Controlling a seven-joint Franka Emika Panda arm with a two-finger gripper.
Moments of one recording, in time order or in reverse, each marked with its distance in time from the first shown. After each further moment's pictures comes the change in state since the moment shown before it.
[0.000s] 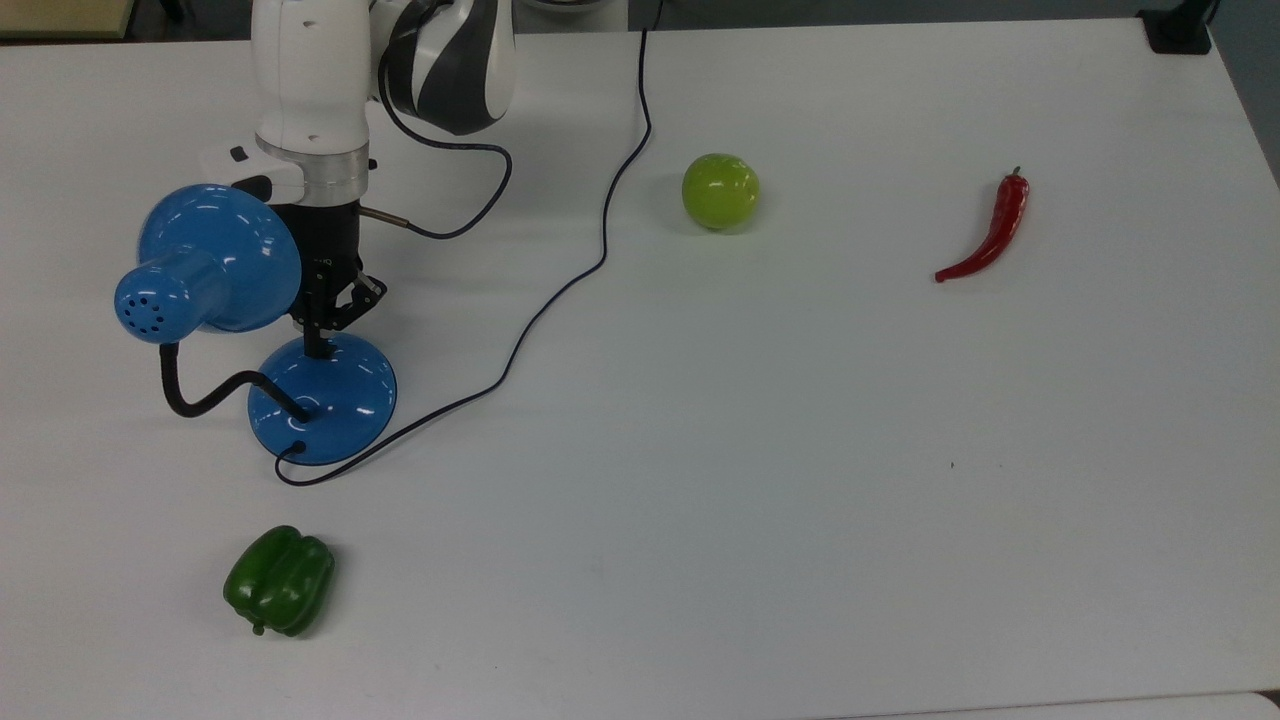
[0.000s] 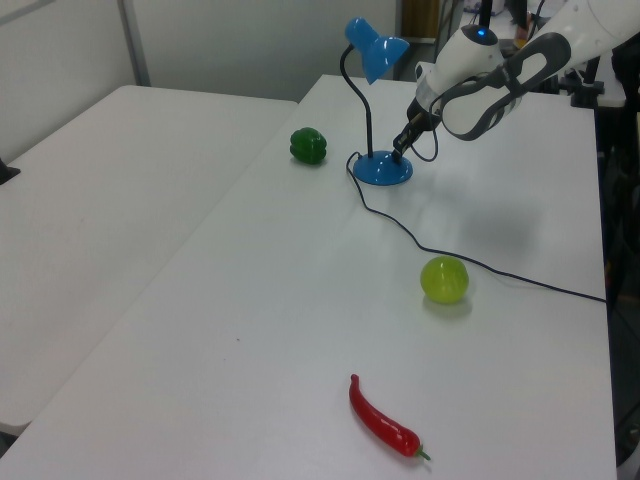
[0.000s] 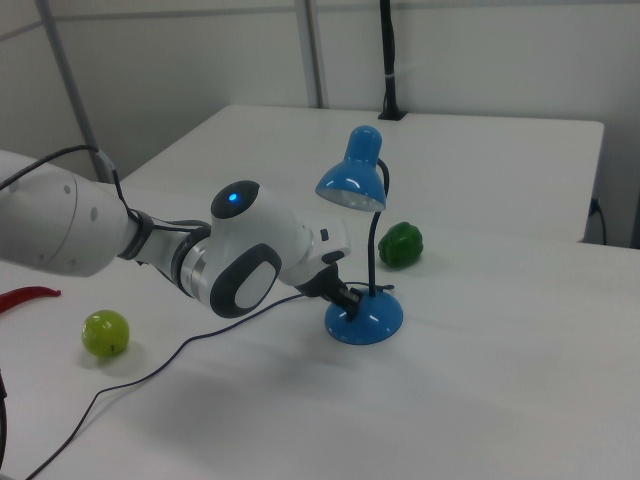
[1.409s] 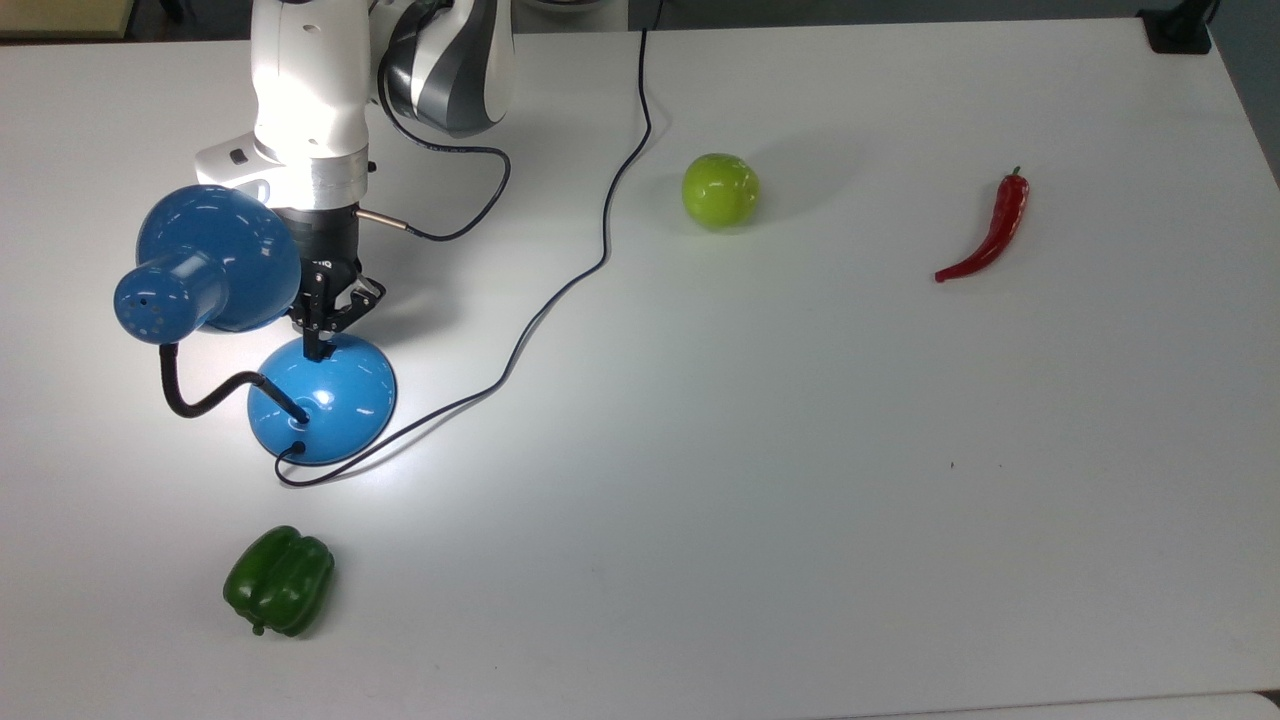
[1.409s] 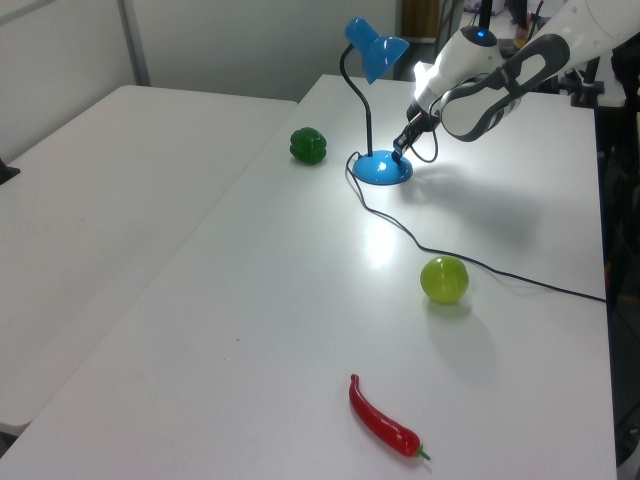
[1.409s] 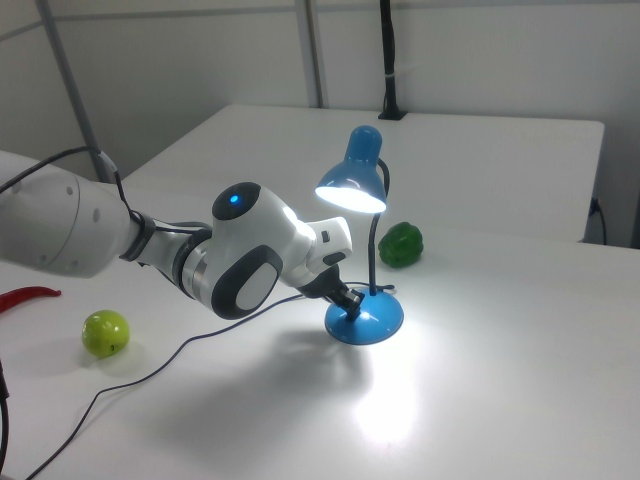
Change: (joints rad) arm -0.002 0.008 0.000 0.003 0.000 0.004 -0.001
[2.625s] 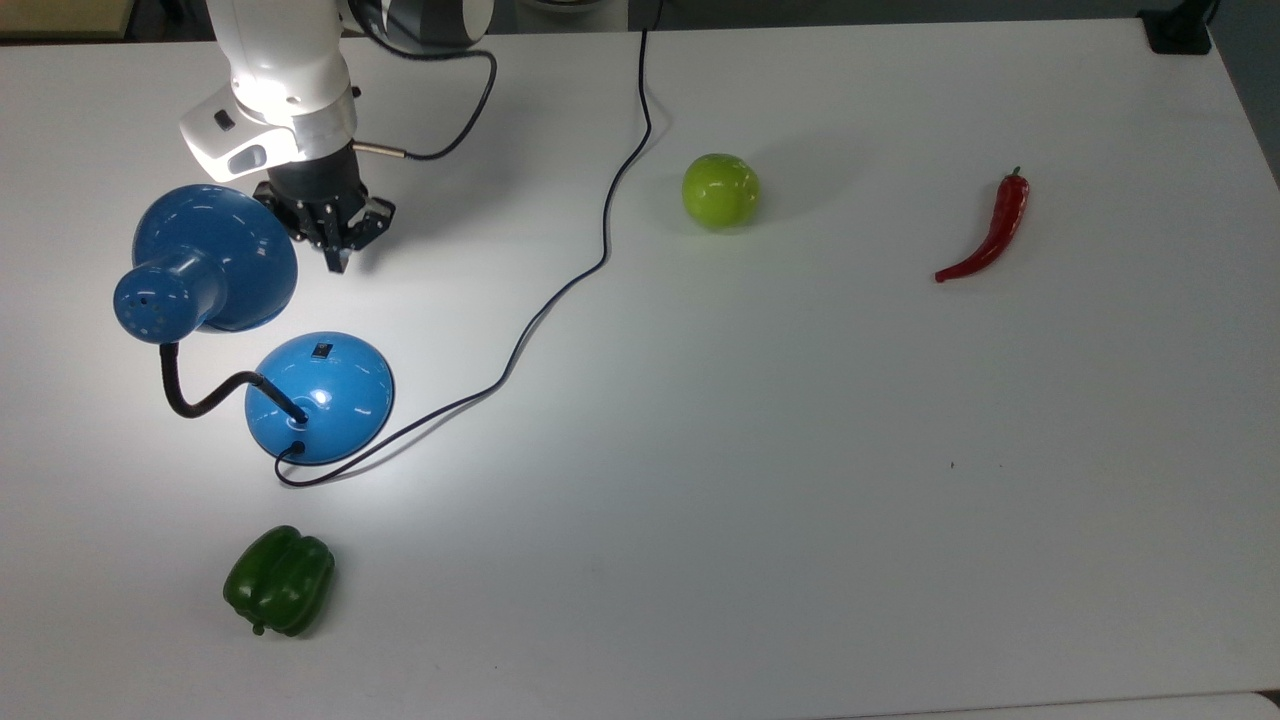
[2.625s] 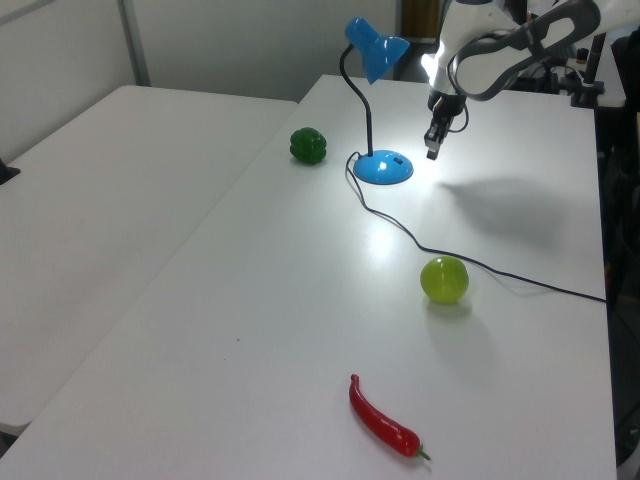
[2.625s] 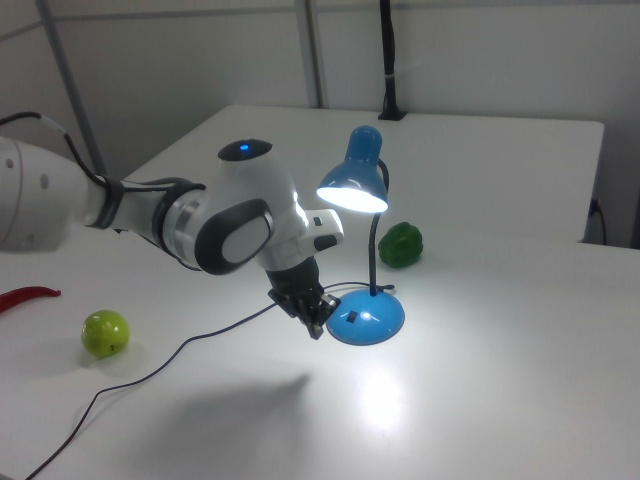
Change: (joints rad) arm -0.017 -0.168 0.000 0.007 -0.106 -0.534 -0.091
